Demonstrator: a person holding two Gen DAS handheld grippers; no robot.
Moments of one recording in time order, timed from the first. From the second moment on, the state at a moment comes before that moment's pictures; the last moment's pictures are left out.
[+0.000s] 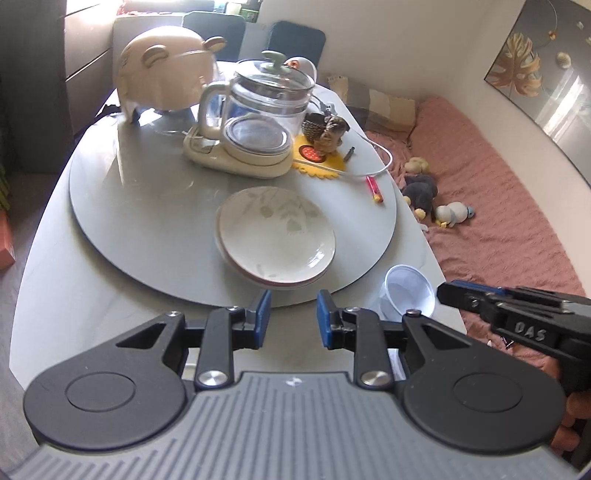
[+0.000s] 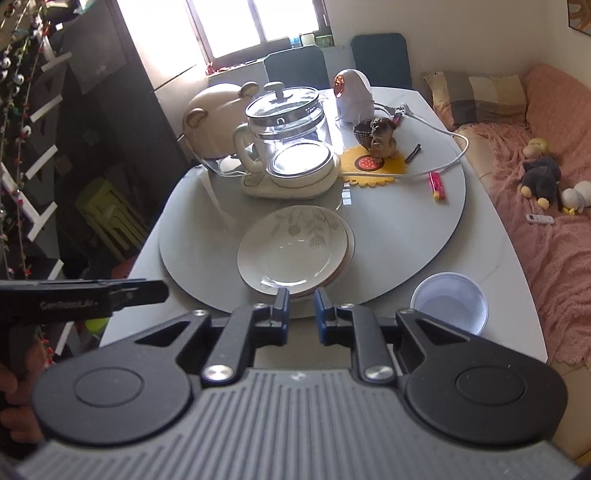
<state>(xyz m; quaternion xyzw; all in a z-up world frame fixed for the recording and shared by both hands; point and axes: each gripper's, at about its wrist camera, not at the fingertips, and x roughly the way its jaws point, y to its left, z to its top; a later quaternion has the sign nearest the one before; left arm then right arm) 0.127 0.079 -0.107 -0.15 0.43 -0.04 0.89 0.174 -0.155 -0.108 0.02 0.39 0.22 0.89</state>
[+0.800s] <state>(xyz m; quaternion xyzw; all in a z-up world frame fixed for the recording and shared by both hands) 0.089 0.205 -0.207 -0.22 0.49 0.02 0.84 0.190 -0.042 -0.202 -0.03 0.53 0.30 0.79</state>
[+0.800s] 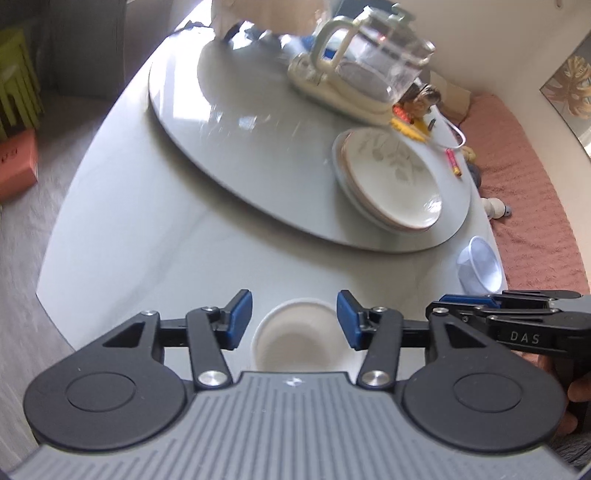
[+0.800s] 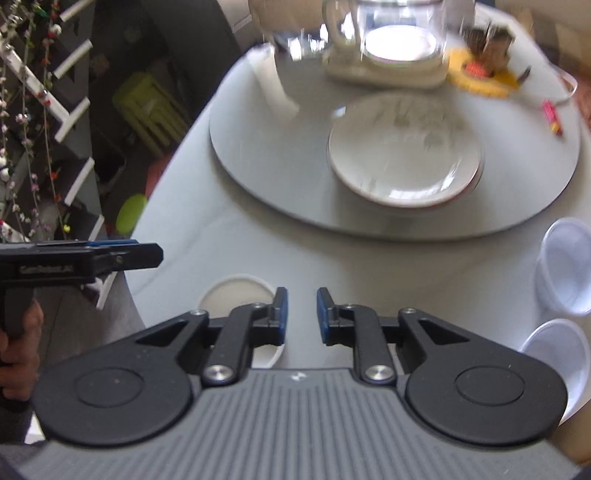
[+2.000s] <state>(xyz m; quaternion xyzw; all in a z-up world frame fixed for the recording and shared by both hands) 0.095 0.188 -0.290 -0.21 0.56 0.01 0.80 0.188 -0.010 -0.278 -0.04 0.61 0.29 0.73</state>
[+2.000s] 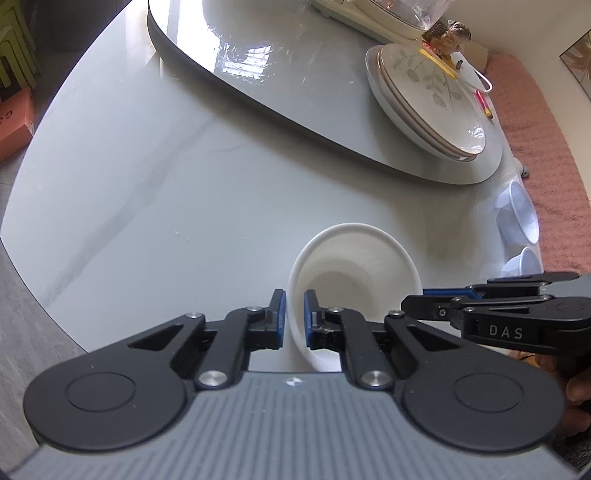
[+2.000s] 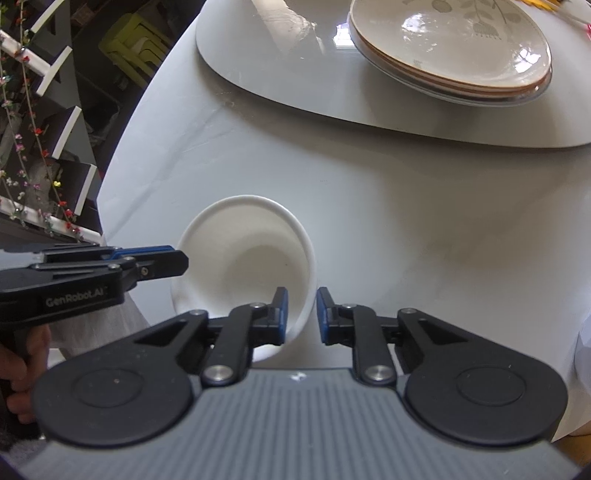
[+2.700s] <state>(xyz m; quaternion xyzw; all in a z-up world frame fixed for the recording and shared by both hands) 0.156 0.127 -0.262 -0.18 0.56 -0.05 0.81 0.215 -0.068 -0.262 -0.01 0.59 0.23 0.77</state>
